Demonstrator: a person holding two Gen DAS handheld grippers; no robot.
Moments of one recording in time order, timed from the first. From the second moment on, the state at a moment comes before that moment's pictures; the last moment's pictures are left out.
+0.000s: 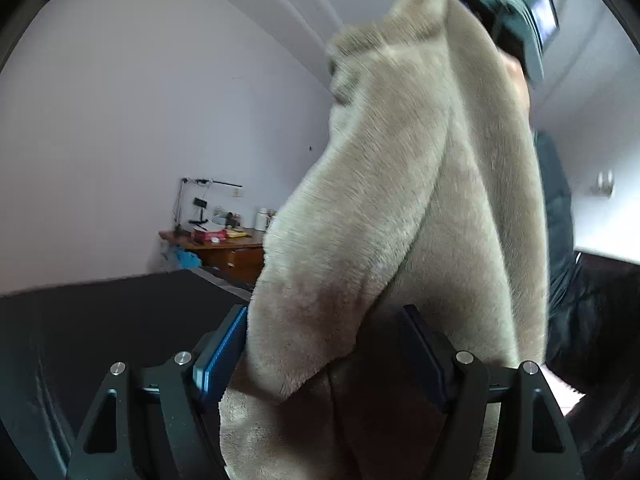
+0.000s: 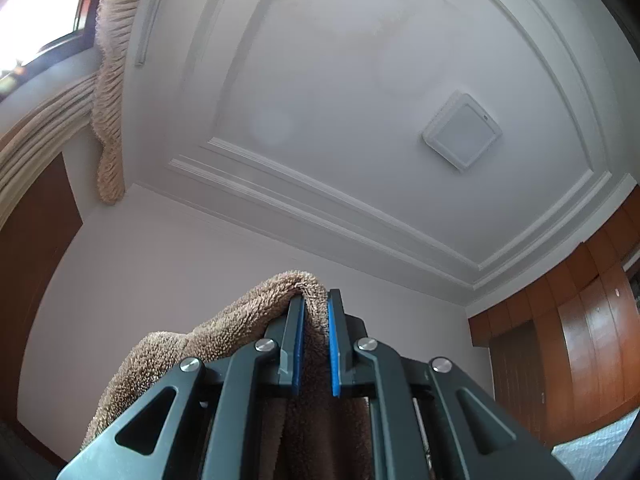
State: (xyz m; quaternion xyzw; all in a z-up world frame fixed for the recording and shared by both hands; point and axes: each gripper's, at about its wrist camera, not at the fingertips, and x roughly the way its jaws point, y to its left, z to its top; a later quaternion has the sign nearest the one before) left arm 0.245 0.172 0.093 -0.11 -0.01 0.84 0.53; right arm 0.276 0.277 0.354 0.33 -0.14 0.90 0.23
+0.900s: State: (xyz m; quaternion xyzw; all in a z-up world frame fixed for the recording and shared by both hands) left arm 0.377 -0.044 0.307 0.25 -0.07 0.94 0.24; right arm 0.289 0.328 0.310 0.35 -0.09 0.88 0.29
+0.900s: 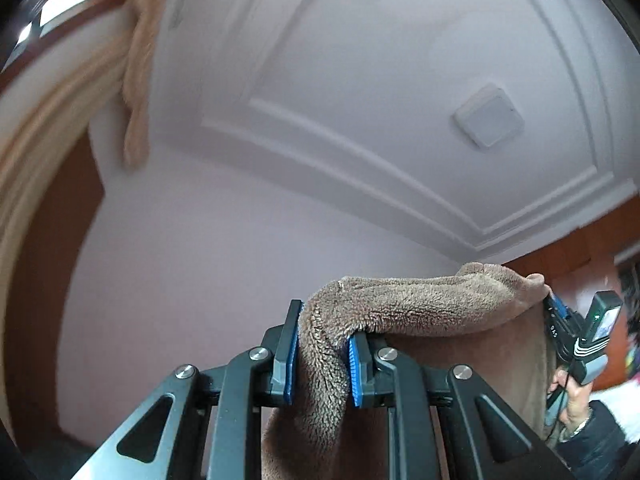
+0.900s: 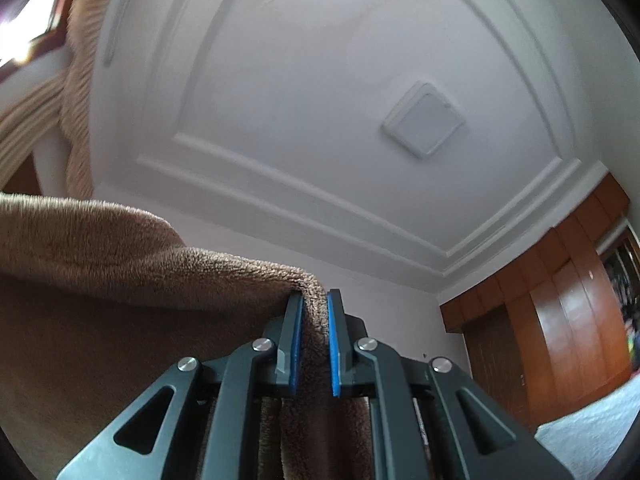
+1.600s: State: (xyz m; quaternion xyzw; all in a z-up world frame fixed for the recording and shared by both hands) left arm 0.376 -0.019 0.289 0.28 -0.03 0.95 0.15; right arm 0.336 0.292 0.291 0.44 -0.13 0.85 0.28
